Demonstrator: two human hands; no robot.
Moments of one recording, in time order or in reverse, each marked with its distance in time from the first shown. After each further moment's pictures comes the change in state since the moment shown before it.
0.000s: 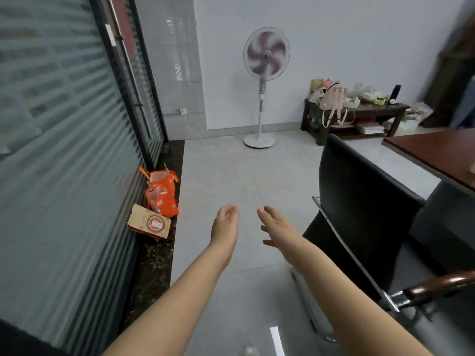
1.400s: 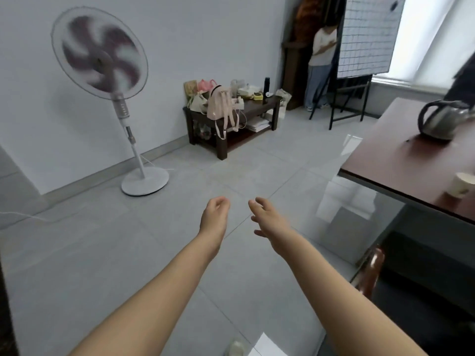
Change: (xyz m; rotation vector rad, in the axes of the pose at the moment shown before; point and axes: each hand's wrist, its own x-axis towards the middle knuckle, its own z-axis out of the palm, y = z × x) left_hand 0.790 0.198 0.335 0.117 -0.640 0.035; right_hand 0.738 -0.204 -0.219 0.187 0.668 0.081
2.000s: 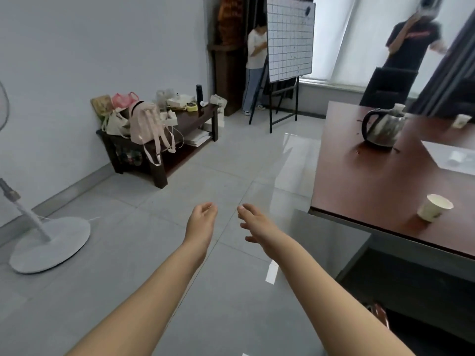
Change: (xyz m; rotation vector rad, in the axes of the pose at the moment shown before) left_hand 0.315 0.092 0.152 0.031 -0.269 0.031; right_hand 0.303 -0.081 -0.107 0.029 0.189 0.104
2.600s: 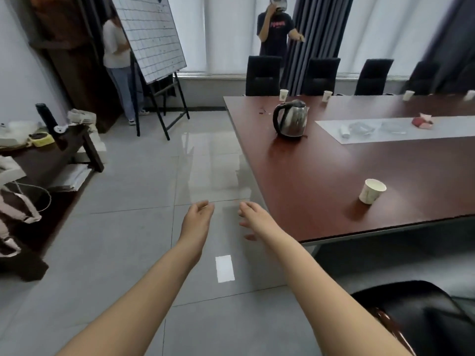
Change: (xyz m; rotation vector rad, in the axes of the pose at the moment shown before) left_hand 0.312 0.071 0.162 0.143 -0.593 0.028; right_hand 0.239 -0.075 -0.109 0.256 0.587 0.096
